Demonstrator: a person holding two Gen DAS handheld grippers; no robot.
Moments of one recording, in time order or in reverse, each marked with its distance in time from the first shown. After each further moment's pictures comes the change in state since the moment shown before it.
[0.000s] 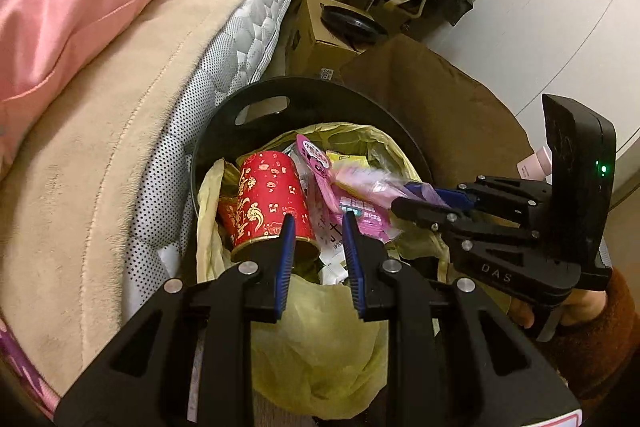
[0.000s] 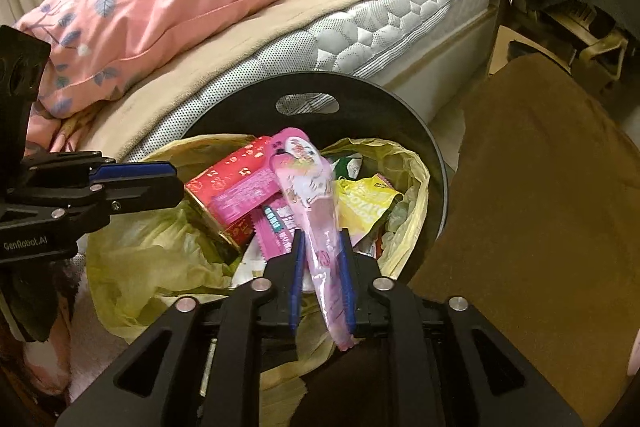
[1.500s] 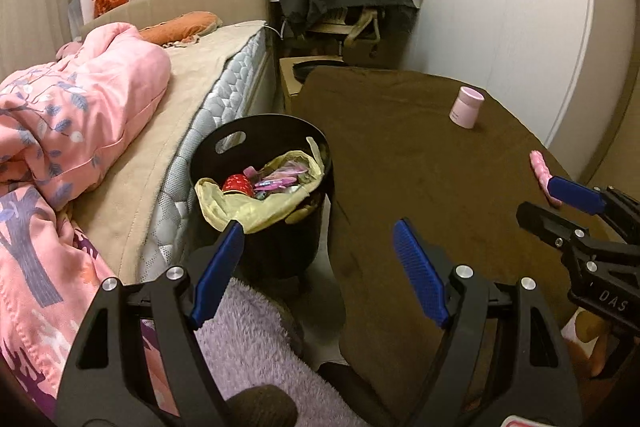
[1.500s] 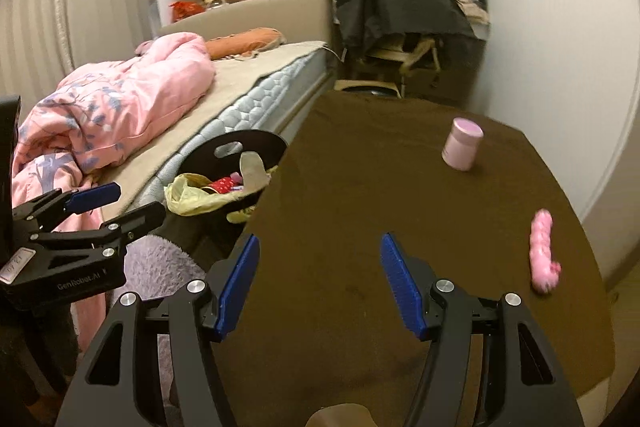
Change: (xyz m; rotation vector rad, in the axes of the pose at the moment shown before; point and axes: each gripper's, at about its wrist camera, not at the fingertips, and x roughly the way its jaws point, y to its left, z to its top) left arm -0.122 -0.139 -0.129 0.312 -0.227 0.178; right arm -0.231 0.067 -0.200 0.368 -0.334 -0.403
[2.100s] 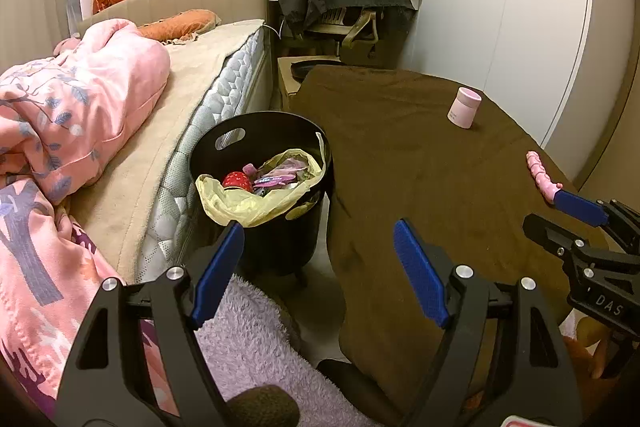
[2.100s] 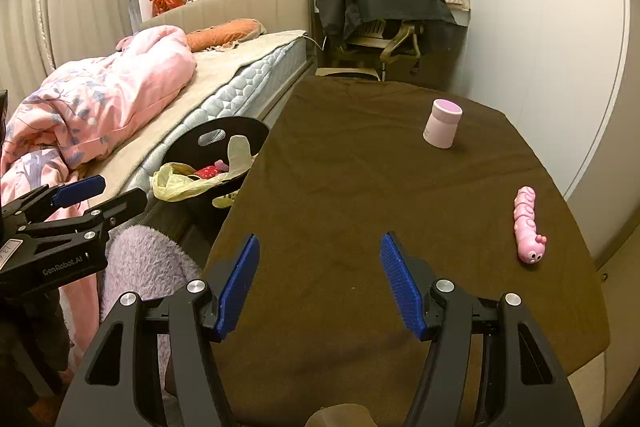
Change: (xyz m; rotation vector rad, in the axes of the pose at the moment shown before) left arm -0.002 0.009 -0.005 -0.013 -0.004 -0.017; right arm -0.005 0.000 -0.009 0.014 0.016 -0.046
